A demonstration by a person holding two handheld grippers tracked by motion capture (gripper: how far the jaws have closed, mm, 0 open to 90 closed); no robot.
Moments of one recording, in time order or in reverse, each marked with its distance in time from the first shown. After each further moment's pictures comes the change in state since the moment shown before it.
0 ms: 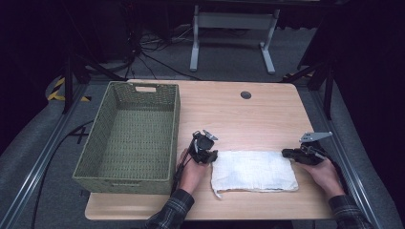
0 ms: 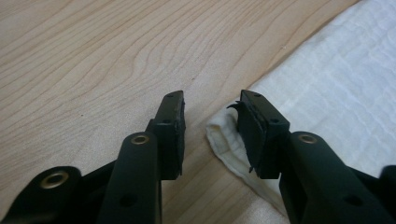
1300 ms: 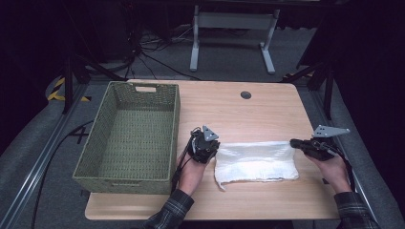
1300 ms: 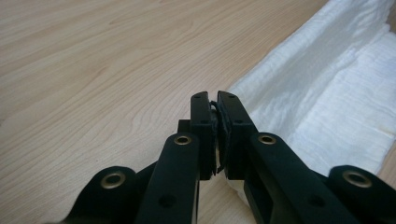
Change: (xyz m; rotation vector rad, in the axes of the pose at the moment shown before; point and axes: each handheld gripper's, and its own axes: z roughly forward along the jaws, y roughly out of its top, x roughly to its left) left arm -0.012 0.009 -0.048 -0.220 -0.037 0.057; right arm -0.001 0.016 -0.040 -0.149 -0.085 -0.075
